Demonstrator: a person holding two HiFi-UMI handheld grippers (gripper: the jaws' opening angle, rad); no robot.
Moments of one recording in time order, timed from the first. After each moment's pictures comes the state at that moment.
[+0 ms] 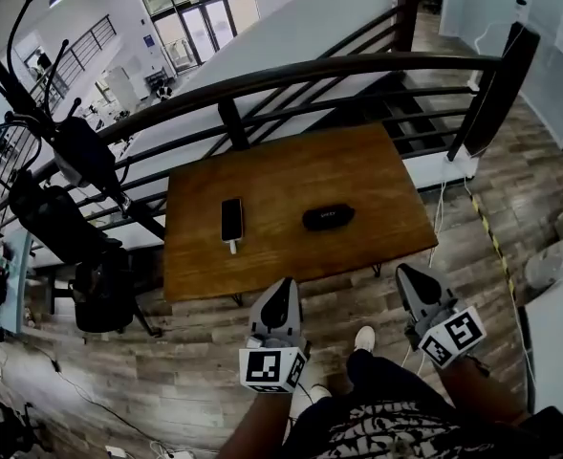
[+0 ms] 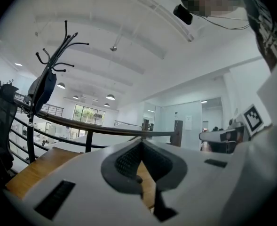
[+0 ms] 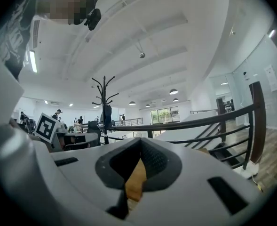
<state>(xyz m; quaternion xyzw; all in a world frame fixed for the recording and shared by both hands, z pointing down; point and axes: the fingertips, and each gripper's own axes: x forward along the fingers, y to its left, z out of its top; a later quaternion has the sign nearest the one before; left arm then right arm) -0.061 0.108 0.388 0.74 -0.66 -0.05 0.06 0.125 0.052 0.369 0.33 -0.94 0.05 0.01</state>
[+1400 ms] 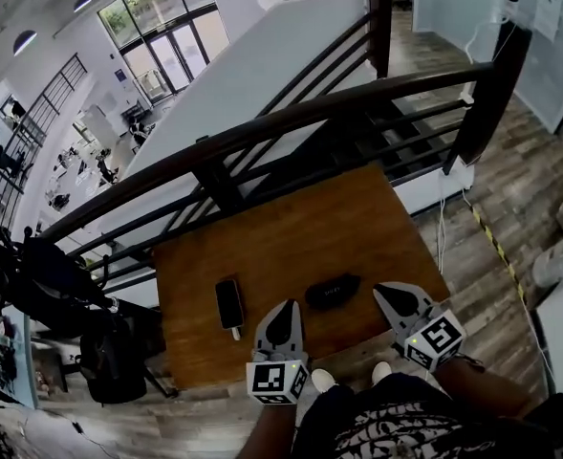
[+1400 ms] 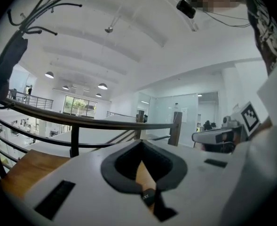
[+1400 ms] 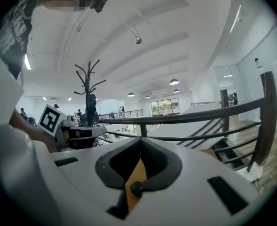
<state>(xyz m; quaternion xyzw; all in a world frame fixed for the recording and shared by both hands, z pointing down) -0.119 -0.109 0.420 0.78 -0.62 0.00 0.10 0.034 -0.142 0.415 0.32 -0.94 0.07 0.06</state>
